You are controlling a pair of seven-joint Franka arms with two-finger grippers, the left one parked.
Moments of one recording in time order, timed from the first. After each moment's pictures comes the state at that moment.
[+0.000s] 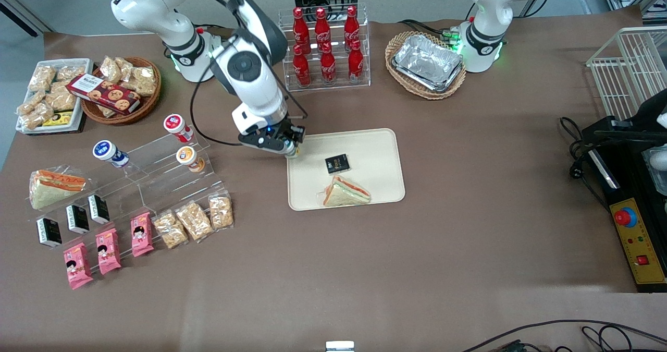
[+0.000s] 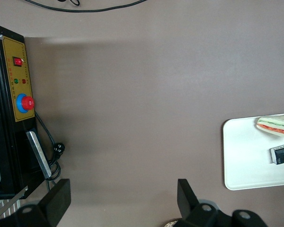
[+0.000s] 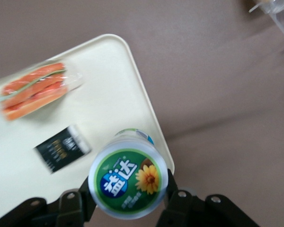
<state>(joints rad) 0.81 0.15 -0.10 -2.18 0.11 2.39 0.96</state>
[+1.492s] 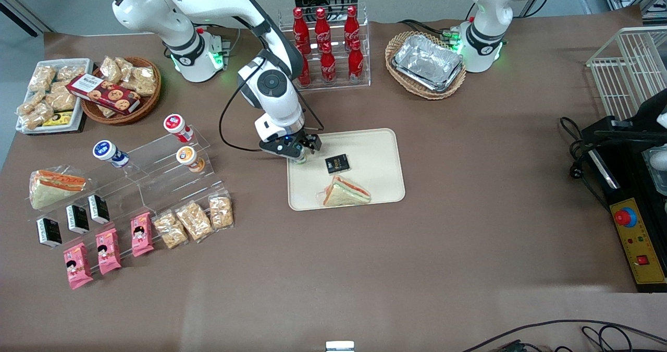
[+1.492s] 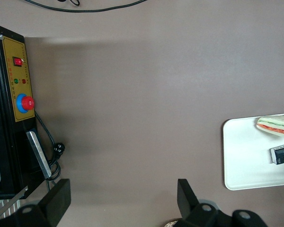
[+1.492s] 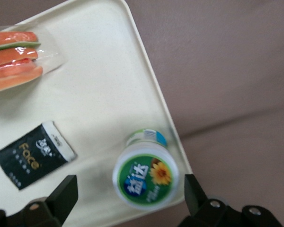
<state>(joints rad) 0.88 0.31 -0.10 -2.18 0.10 2.53 1.02</state>
